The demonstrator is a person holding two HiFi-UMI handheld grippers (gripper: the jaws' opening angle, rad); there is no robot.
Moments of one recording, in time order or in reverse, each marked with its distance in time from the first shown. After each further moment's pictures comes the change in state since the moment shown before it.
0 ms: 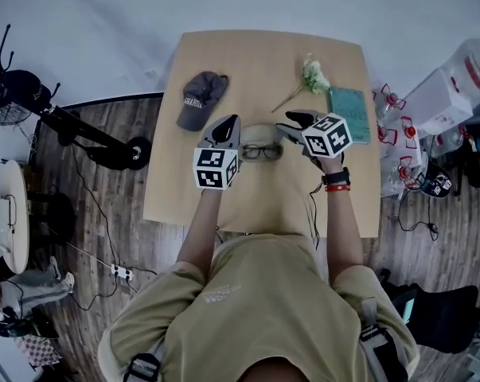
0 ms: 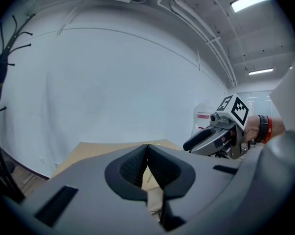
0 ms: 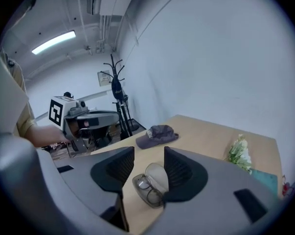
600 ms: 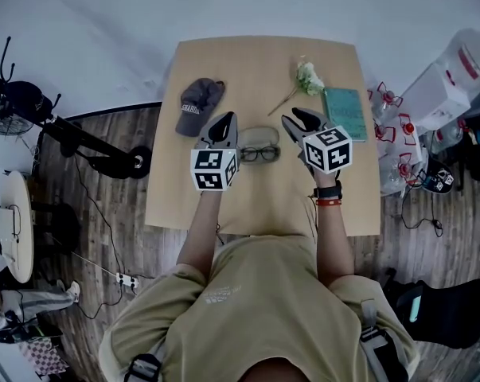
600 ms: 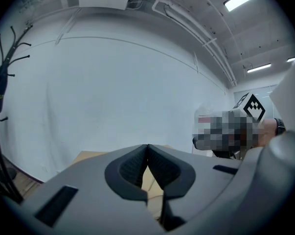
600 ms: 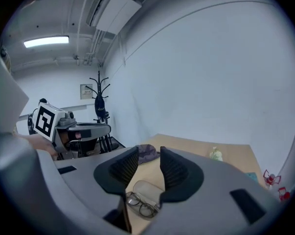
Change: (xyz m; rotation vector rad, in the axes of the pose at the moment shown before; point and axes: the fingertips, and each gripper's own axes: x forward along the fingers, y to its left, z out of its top) left arm -0.011 -0.016 0.034 0.040 -0.061 0.025; right arm -0.060 0.002 0.031 0.053 -0.250 -0.265
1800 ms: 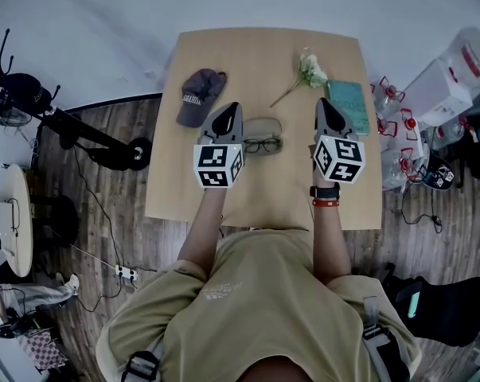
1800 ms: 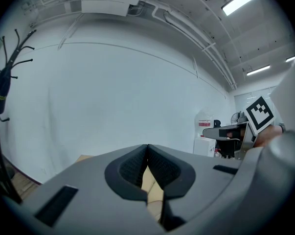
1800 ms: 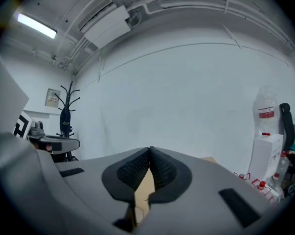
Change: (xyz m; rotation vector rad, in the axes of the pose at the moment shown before) left arm -0.012 -0.015 0.016 -0.001 -0.062 0.010; right arm -0.070 -0.044 0.027 0.053 -0.274 -0.427
